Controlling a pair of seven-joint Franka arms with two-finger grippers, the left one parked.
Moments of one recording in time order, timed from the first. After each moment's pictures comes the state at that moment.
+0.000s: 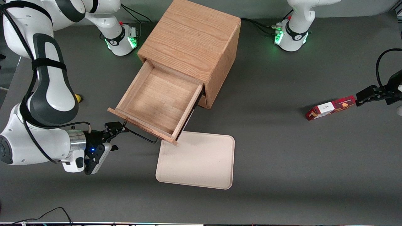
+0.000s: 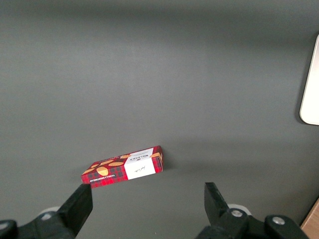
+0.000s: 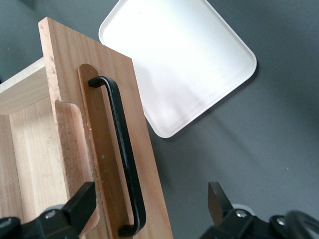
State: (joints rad) arm -0.04 0.72 0.28 -1.05 0.28 1.55 -0.62
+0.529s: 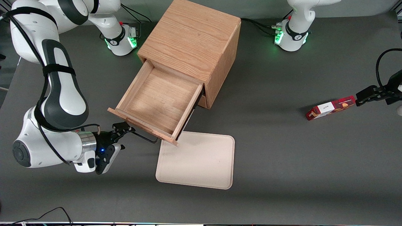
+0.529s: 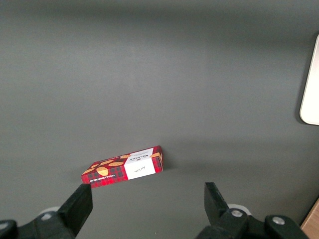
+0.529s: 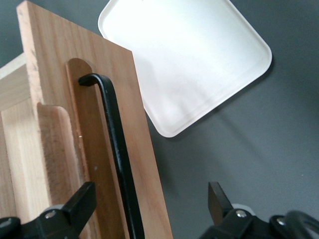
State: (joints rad) arm -0.02 0.75 0.28 -1.05 0.25 1.55 -0.62
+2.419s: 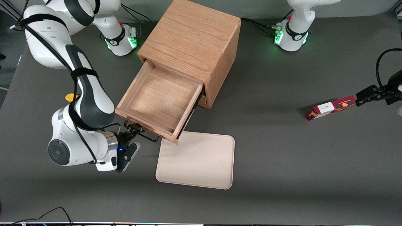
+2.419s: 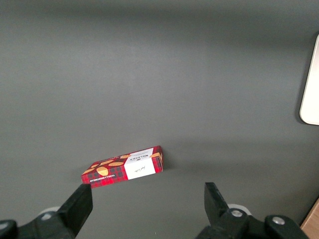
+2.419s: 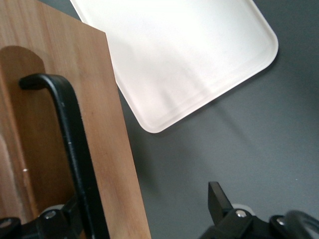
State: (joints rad) arm 0.03 0.79 0.33 -1.08 0.08 1.60 -0.58
